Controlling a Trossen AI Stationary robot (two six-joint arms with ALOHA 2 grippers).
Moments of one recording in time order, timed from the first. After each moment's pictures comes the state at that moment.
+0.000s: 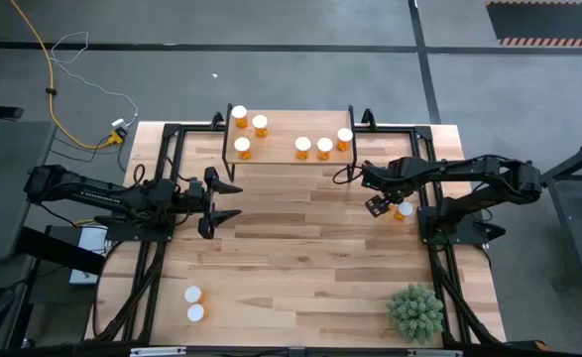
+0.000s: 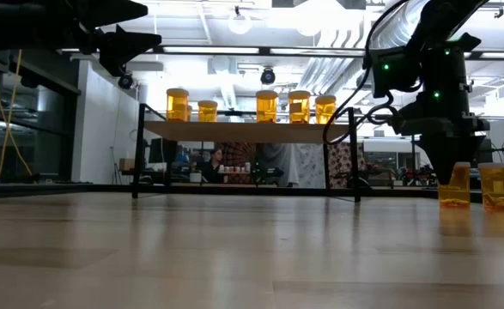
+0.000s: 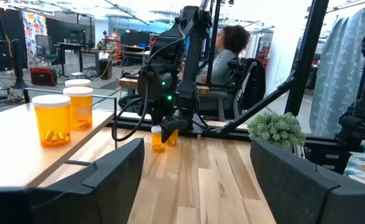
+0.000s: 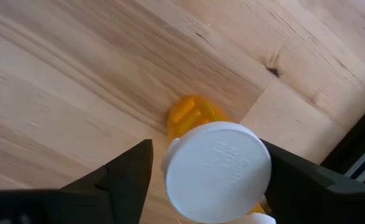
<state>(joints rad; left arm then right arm) 0.03 0.68 0.19 0.56 -0.13 -0.08 -0.32 1.30 0.71 -1.00 0.09 0.67</state>
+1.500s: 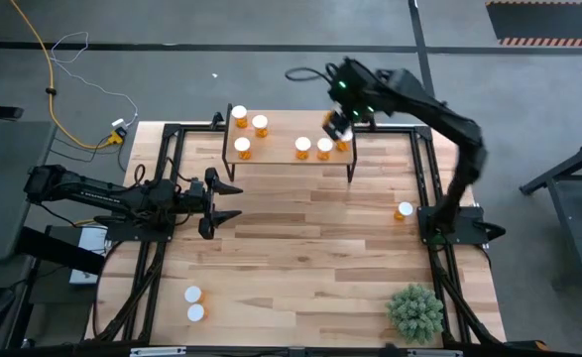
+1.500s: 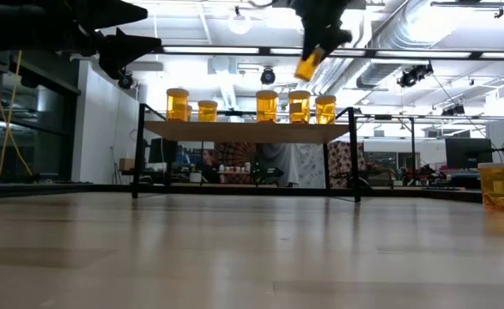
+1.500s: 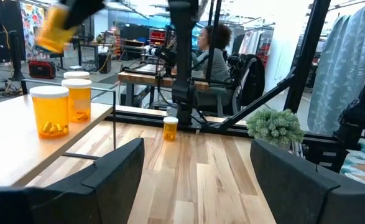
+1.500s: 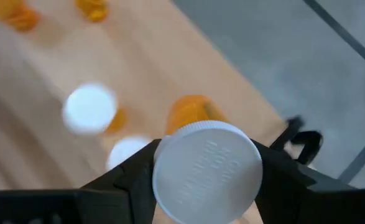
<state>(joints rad) 0.03 0.68 0.19 0.54 -0.13 -0.10 -0.50 1.77 2.09 -1.34 0.16 0.16</state>
